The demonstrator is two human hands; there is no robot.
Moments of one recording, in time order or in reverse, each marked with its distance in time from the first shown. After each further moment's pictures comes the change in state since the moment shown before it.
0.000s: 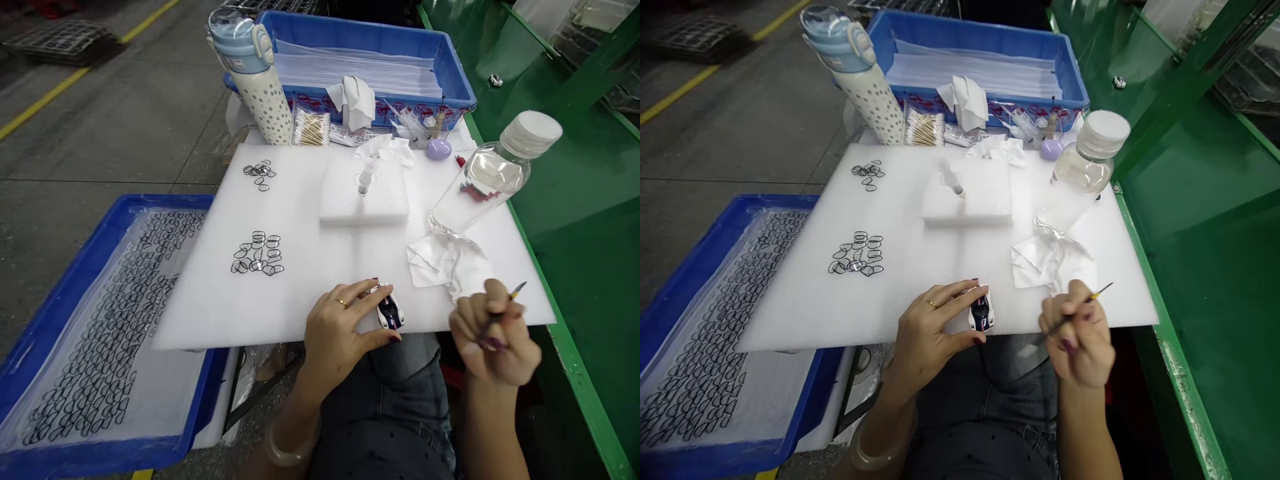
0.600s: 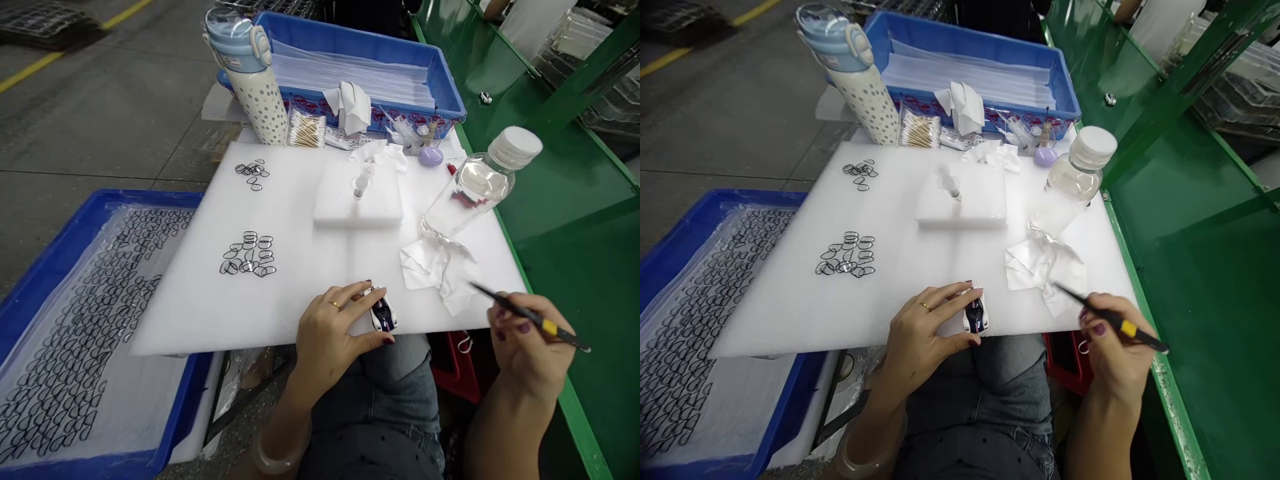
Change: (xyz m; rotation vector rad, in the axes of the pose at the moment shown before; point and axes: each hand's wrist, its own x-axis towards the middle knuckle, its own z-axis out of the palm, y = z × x) left_hand -0.001 -0.001 -0.001 -0.006 -0.020 -0.011; right_hand -0.005 -0.031 -0.045 -0.560 0.208 -0.335
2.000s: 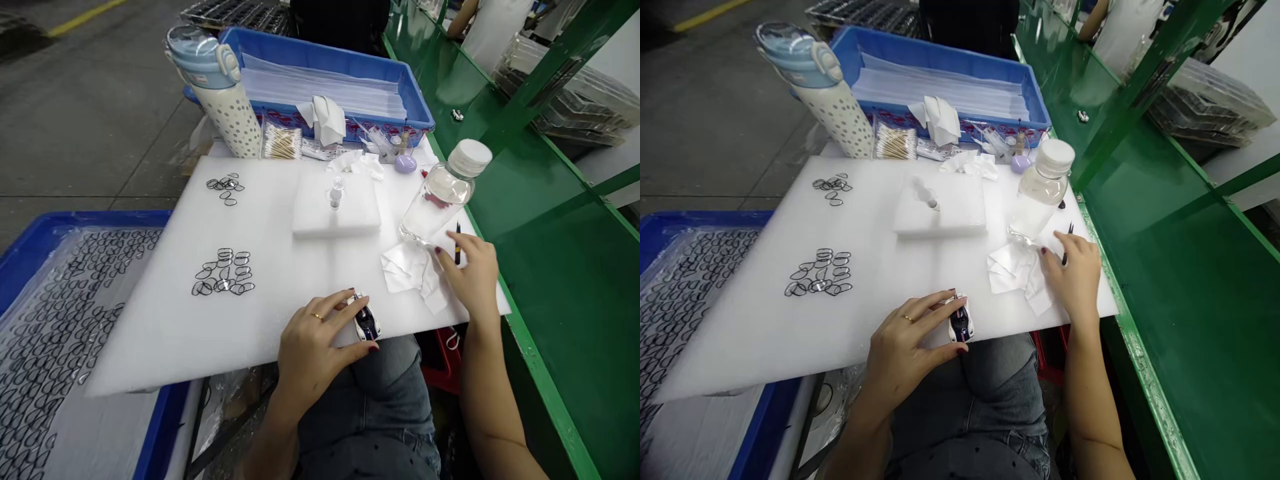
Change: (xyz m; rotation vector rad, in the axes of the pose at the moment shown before) left_hand -0.002 -0.004 0.000 0.022 0.014 0.061; right_hand 0.065 0.036 0.009 -0.976 -0.044 -0.191
